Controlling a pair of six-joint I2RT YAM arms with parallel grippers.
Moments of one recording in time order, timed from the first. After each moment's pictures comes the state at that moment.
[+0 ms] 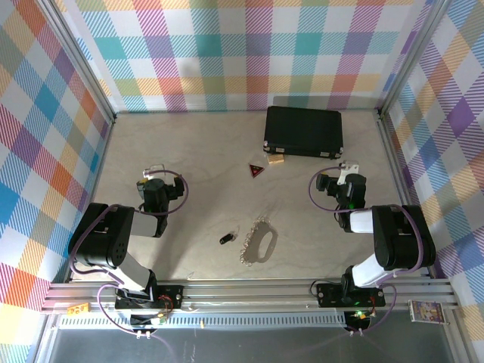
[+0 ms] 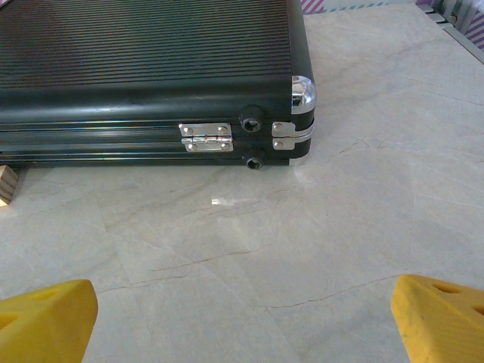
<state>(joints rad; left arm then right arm) -0.12 1.58 0.38 0.83 -0.30 -0.11 0.02 1.54 0.38 0.75 0.03 0.09</state>
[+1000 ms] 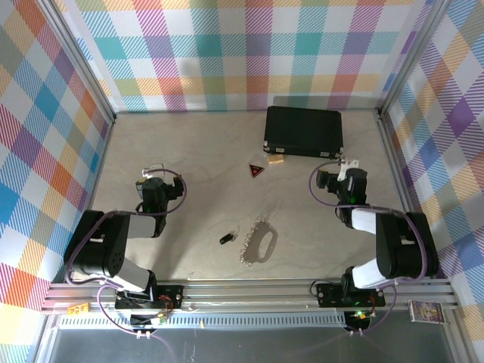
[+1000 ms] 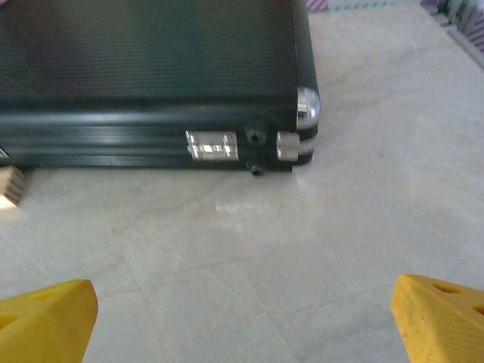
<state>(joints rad) -0.12 1.48 0.39 0.69 -0.30 -0.11 0.03 1.43 0.47 0.53 0.03 0.07</state>
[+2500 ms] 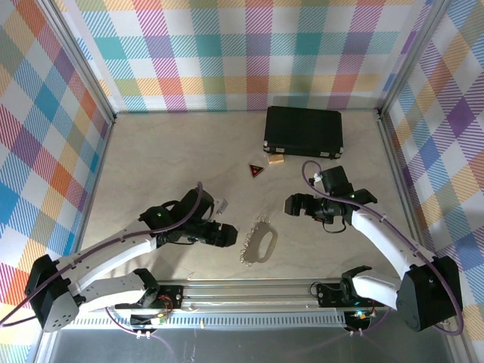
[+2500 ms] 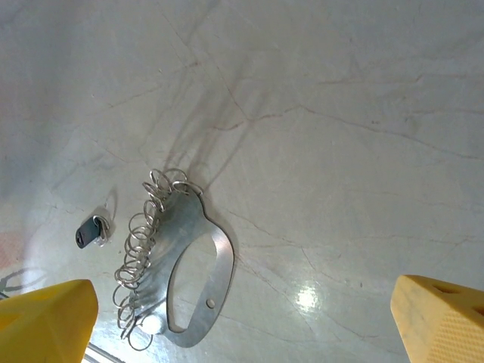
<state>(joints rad) -0.85 1.07 0.78 -0.68 0.26 -0.60 0.35 1.13 0.75 -0.70 -0.36 0.47</state>
